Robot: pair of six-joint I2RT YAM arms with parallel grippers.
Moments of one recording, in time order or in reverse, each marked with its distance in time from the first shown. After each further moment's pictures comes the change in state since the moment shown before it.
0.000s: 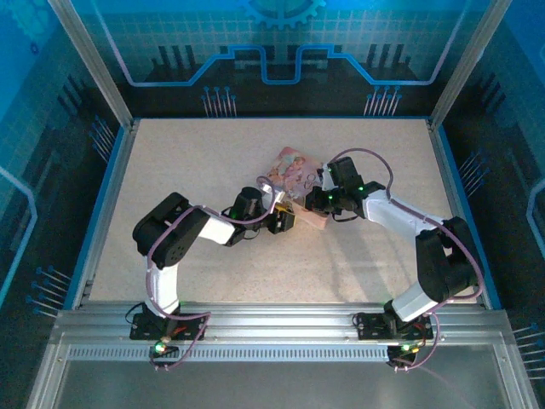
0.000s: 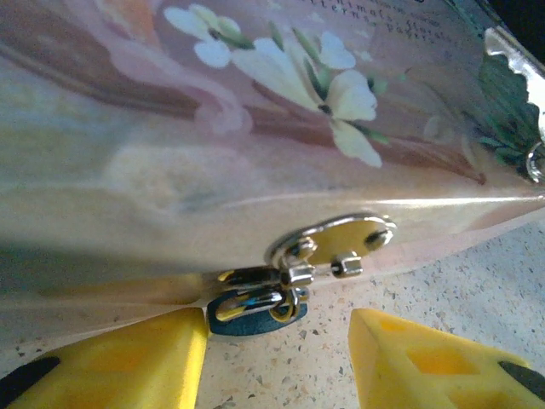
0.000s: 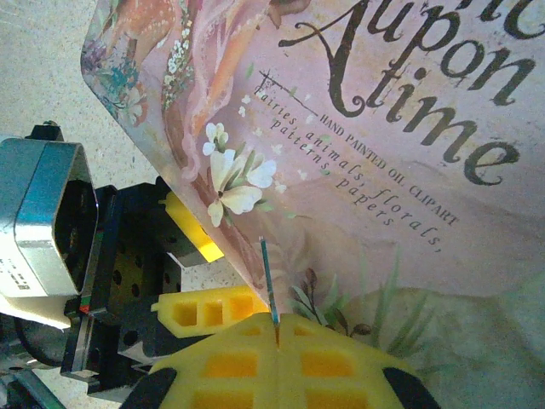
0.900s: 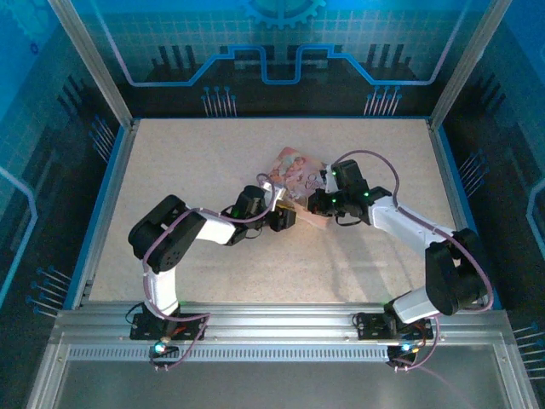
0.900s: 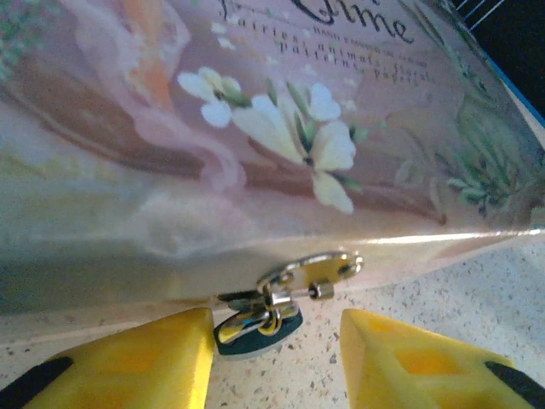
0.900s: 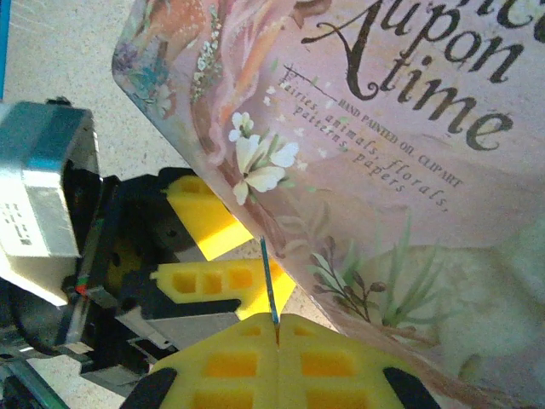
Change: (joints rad) left arm -0.023 -0.047 0.018 -0.054 -0.049 -0.080; right arm 0.006 -0.090 -0.054 0.008 0.023 -0.008
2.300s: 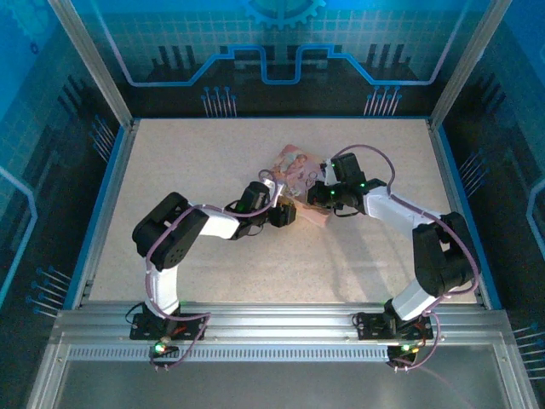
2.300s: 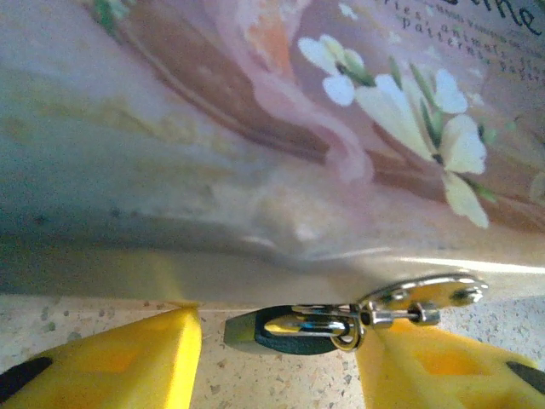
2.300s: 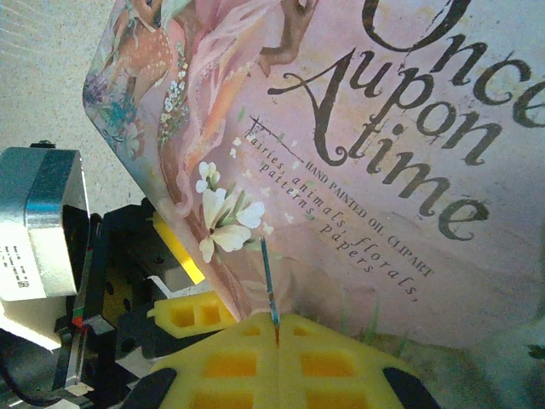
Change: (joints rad) left arm 0.000 0.035 0.082 -0.142 -0.112 -0.003; right arm -0.049 0.130 0.073 0.043 -0.027 -0.006
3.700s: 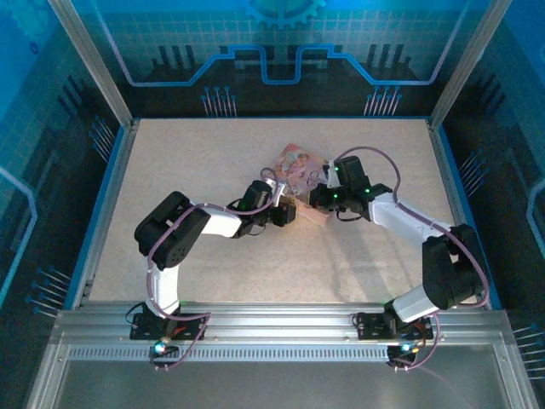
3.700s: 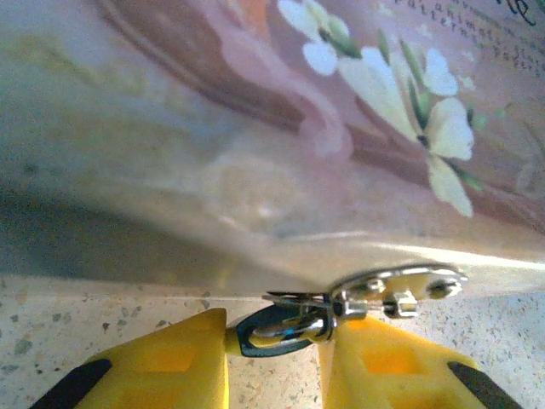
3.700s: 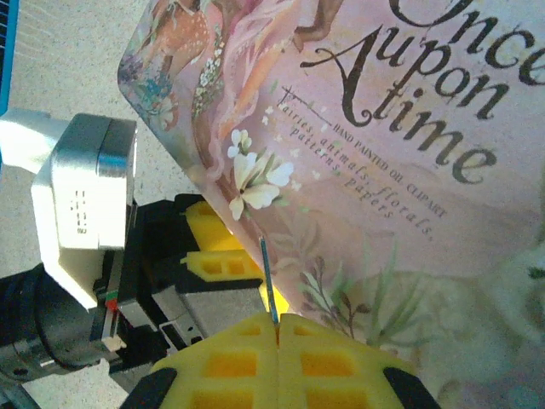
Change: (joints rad) left arm -0.006 0.011 0.029 -0.030 0.040 -0.057; right arm 0.014 -0.108 -0.065 0.003 0.024 -0.005
